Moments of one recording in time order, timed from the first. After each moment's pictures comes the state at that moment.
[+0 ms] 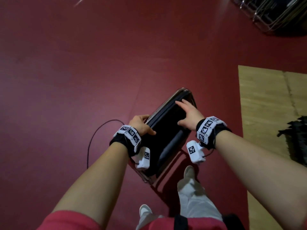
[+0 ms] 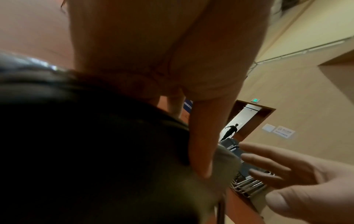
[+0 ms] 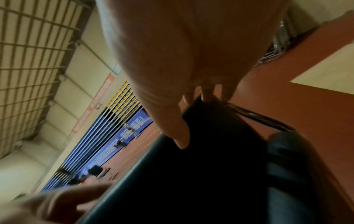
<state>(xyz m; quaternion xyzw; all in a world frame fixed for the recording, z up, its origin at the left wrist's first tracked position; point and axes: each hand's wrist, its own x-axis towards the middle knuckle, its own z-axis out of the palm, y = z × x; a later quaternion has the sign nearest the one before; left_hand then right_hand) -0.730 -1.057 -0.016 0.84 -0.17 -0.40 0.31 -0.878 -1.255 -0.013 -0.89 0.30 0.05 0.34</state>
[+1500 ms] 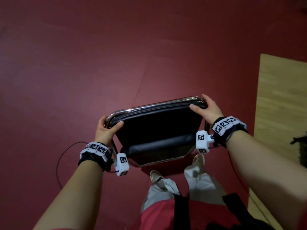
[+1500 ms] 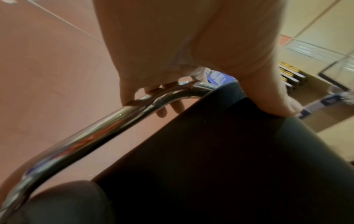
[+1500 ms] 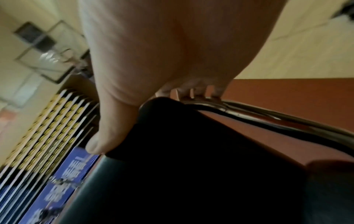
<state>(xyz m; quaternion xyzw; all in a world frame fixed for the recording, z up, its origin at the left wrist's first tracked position) -0.547 -1.074 -0.088 0.78 0.04 -0.25 0.57 -0.737 -1.421 -0.074 -0.76 0.43 -0.02 0.49</state>
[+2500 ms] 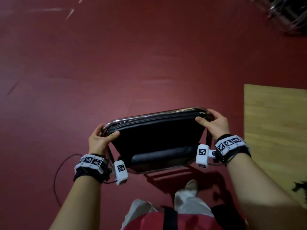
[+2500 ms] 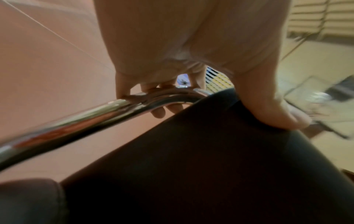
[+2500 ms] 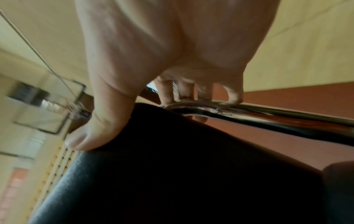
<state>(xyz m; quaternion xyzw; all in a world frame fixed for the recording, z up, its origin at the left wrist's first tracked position) -0.529 -1.518 0.014 0.78 0.02 -0.17 0.60 -0.750 -1.835 -0.019 -0.61 0.46 -0.20 0.62</state>
